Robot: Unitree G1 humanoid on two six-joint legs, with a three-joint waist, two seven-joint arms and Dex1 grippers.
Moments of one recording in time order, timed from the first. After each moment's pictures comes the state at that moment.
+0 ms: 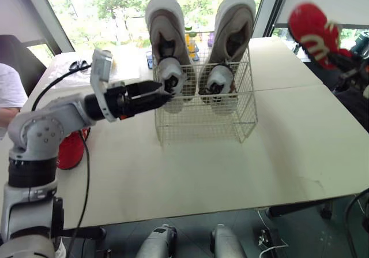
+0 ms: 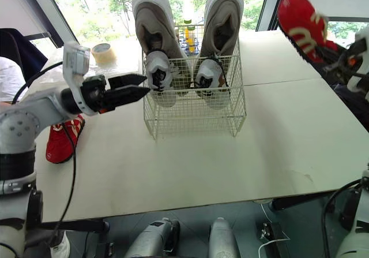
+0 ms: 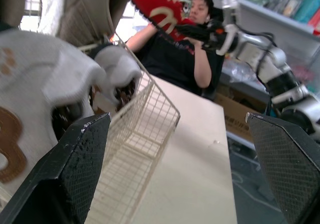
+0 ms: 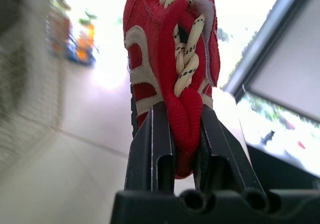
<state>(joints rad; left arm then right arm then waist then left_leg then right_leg) -0.77 0.71 0.15 -0.05 -1.12 0.94 -0.83 -0.68 -0.98 -0.45 -0.01 0.45 0.51 0.78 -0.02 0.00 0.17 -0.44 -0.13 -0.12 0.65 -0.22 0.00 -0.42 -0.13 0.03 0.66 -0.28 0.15</state>
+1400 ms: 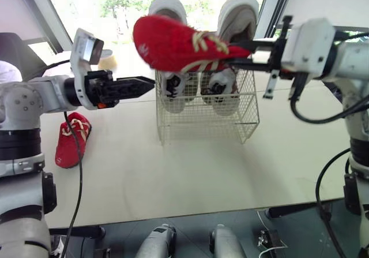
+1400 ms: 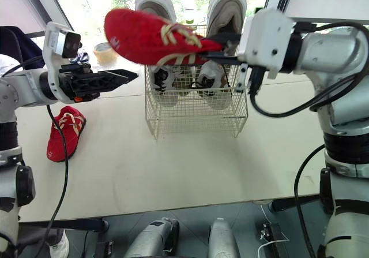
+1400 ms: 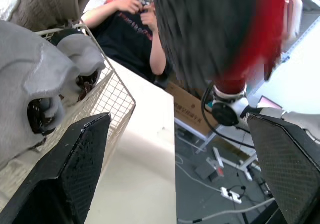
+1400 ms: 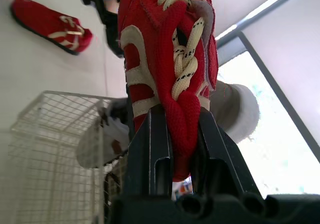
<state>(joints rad) -0.93 0.79 0.17 0.15 -1.04 1.24 -1.12 -0.92 -0.86 0.05 -0.28 0.35 0.21 1.06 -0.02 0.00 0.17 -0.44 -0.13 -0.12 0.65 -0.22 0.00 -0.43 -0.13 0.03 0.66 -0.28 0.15</state>
